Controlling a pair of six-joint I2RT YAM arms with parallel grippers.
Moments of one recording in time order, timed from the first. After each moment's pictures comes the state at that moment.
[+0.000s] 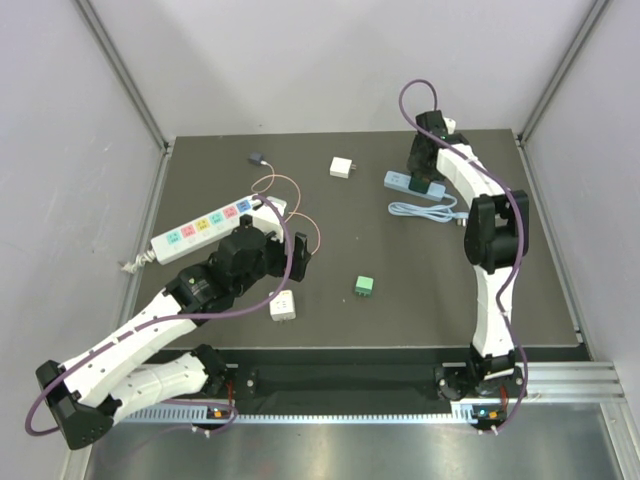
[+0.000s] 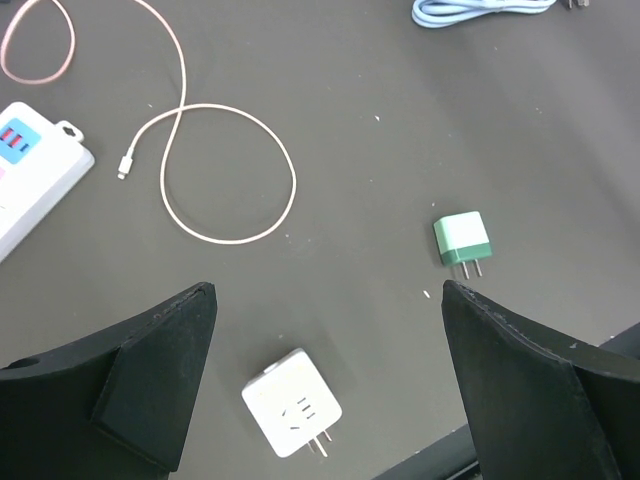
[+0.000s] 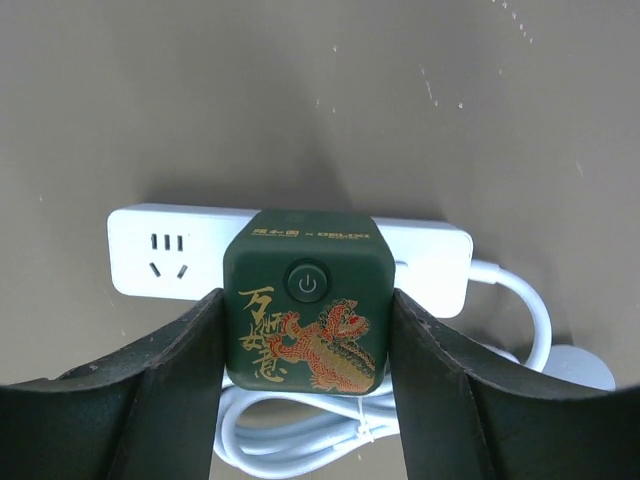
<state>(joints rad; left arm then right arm) -0.82 0.89 0.90 -0.46 -0.28 -0.27 0.20 2.22 1.96 -0.69 0.28 0.44</state>
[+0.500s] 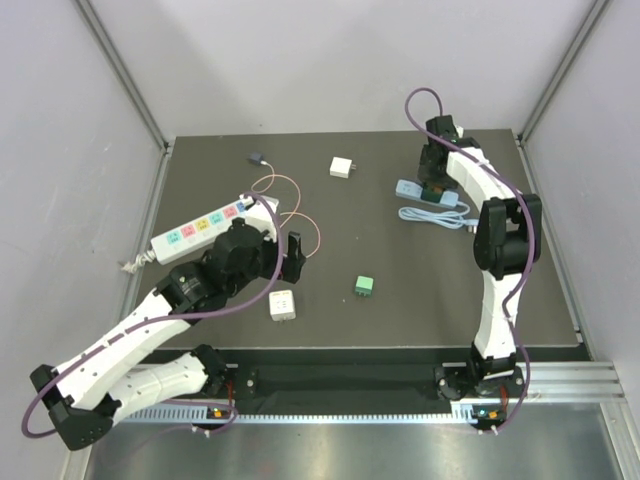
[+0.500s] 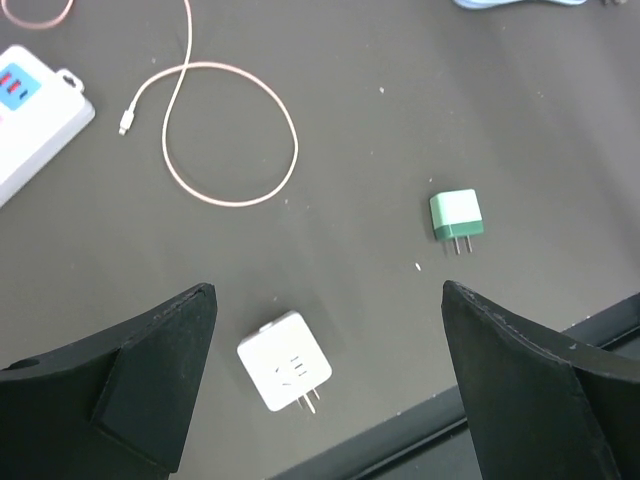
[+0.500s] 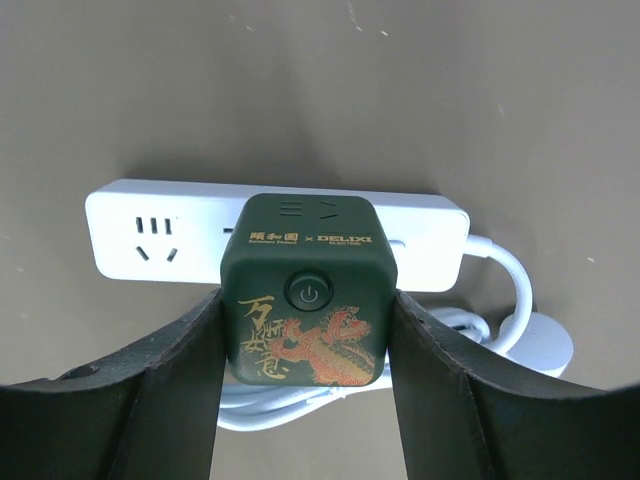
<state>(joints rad) -0.82 0.88 0.96 -0.60 -0.28 -0.35 0.17 2.11 1.81 -0.71 0.27 0.35</state>
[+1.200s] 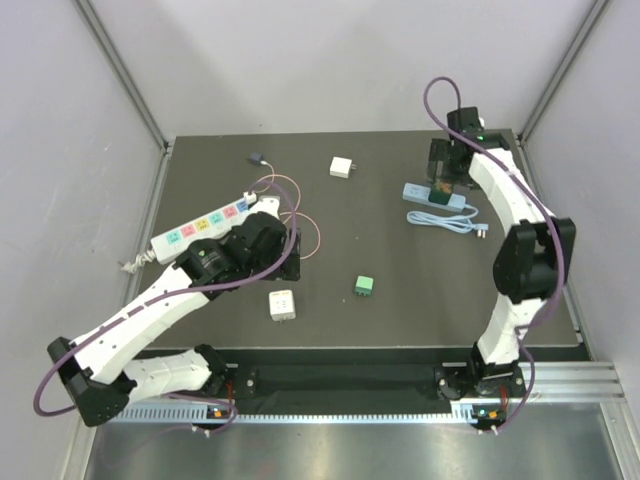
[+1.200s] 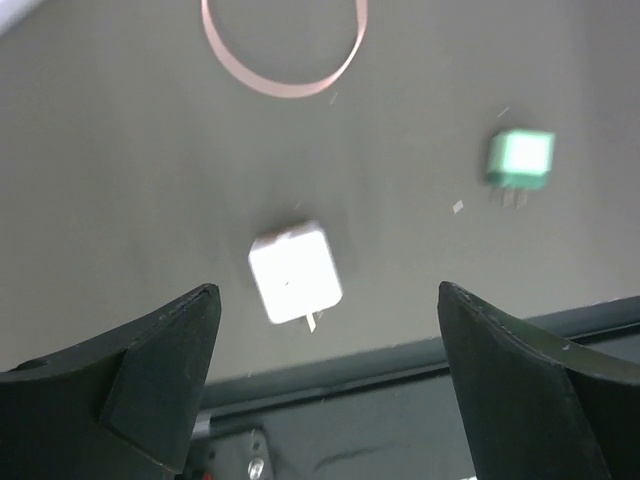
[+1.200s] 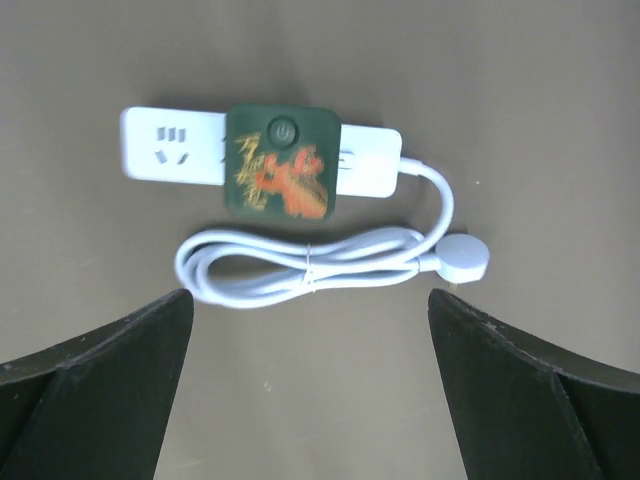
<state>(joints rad) -0.82 1.07 1.15 -0.94 -0.34 -0.60 0.14 1.90 1.75 -0.85 0.27 0.27</state>
